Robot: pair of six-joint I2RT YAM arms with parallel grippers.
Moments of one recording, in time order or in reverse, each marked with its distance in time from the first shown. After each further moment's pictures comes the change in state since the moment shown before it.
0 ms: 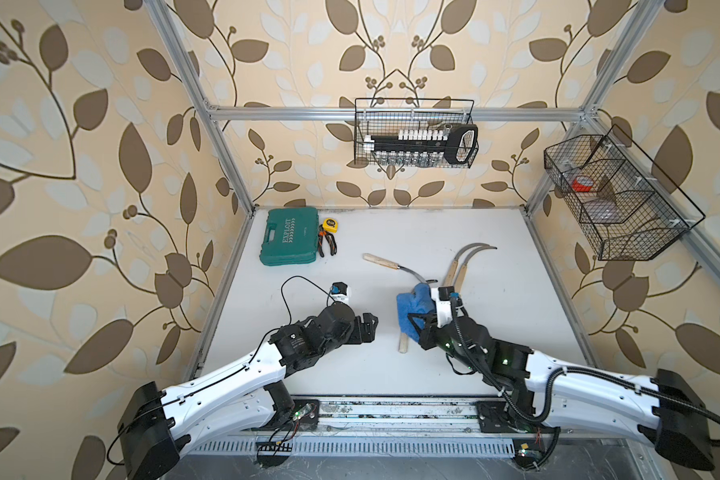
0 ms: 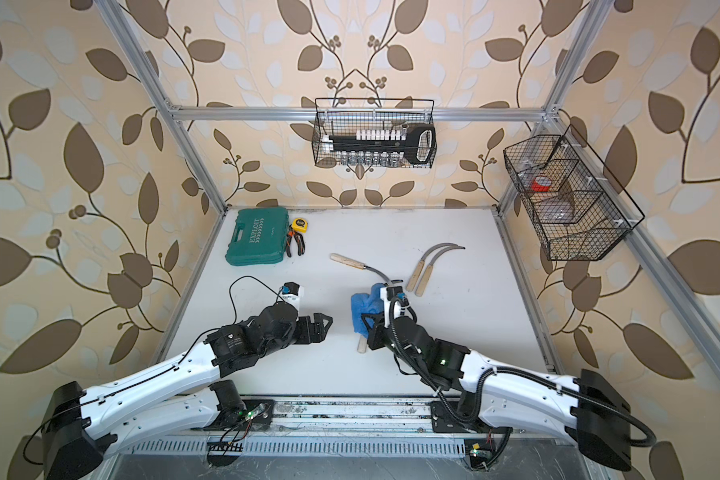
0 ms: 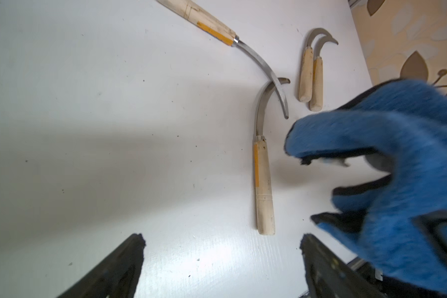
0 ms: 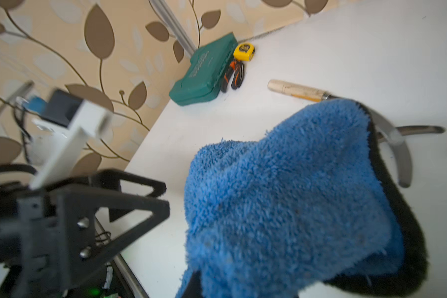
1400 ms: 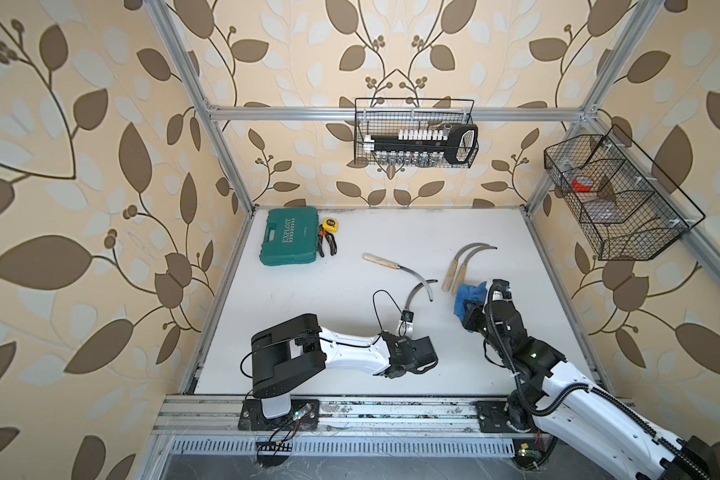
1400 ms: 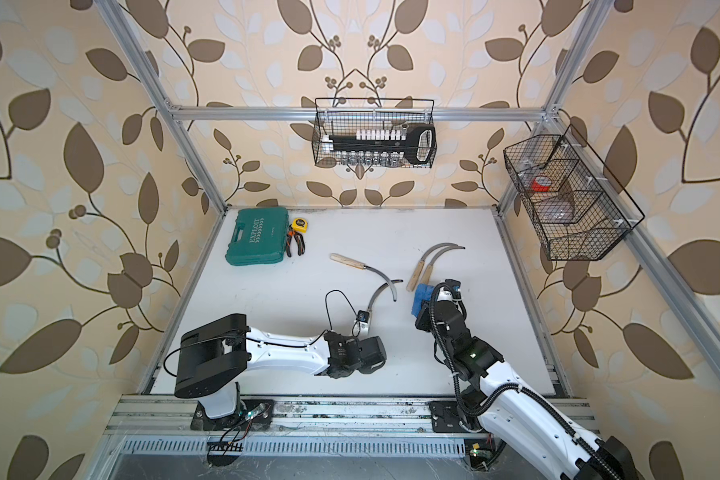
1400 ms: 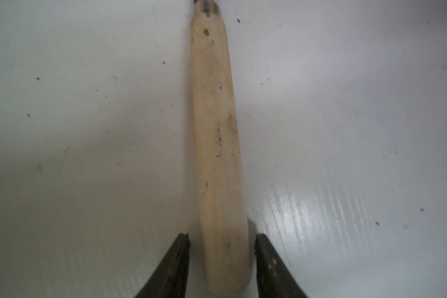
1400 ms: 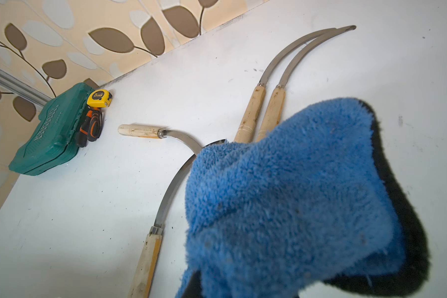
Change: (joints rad) left arm -0.377 0.838 0.393 -0.016 -0.253 -0.145; right arm -0.481 -0.153 -0.101 -0.262 -0.026 -0.050
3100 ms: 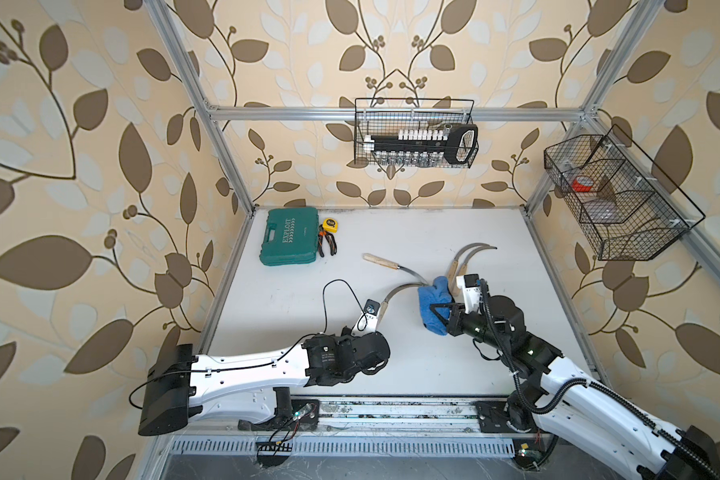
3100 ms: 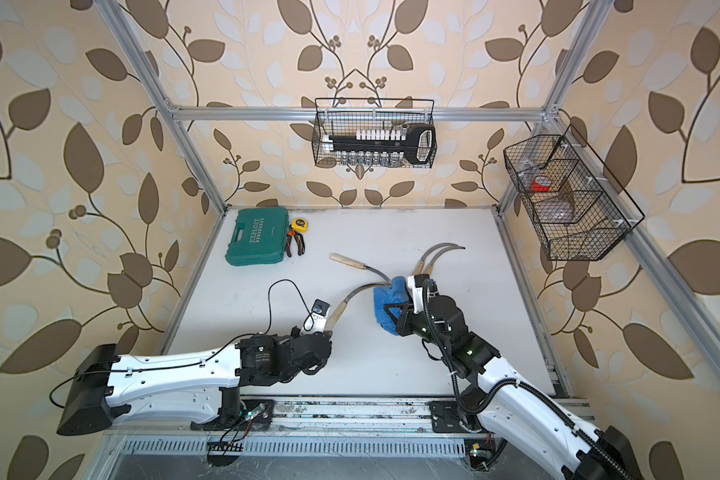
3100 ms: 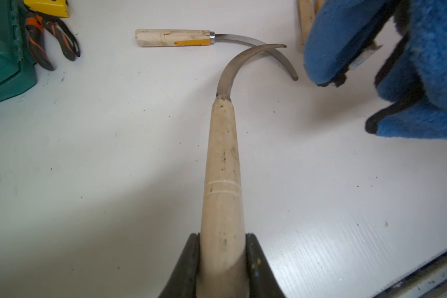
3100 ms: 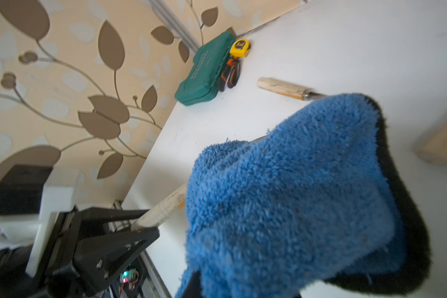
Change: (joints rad) left arm 0.014 -0.685 -0.305 -0.068 -0.159 0.325; right arm 0.120 0.084 0.077 0.192 -0.525 -0.058
